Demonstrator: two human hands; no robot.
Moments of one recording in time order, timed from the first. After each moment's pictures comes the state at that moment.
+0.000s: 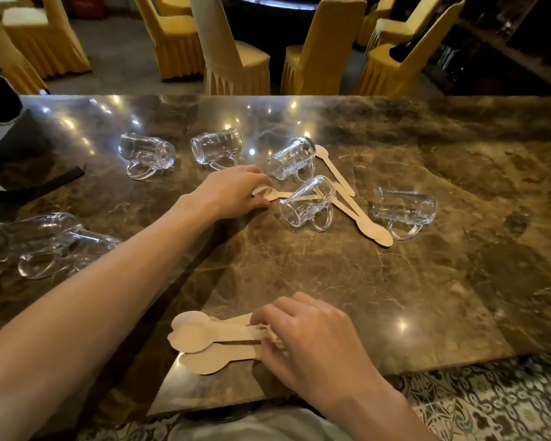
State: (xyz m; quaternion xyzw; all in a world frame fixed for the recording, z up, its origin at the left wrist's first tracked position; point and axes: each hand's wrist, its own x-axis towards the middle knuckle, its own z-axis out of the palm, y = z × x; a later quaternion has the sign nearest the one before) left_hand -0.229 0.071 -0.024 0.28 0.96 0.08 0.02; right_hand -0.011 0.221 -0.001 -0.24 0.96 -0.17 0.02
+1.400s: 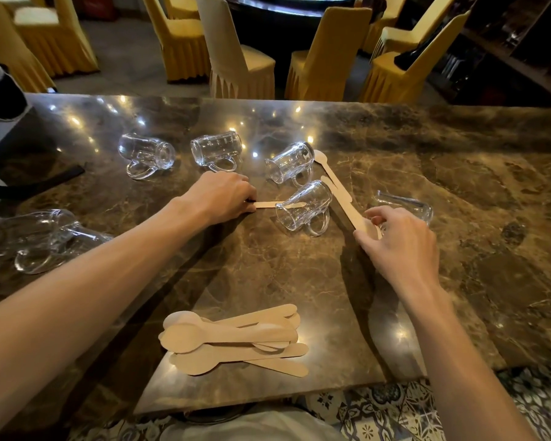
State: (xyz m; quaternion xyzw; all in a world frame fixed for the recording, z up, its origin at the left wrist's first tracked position) left_hand -0.224 0.065 -0.028 0.29 0.95 -0.06 -0.03; right_hand -0.116 0.329 -0.017 0.10 0.97 -0.14 -0.14
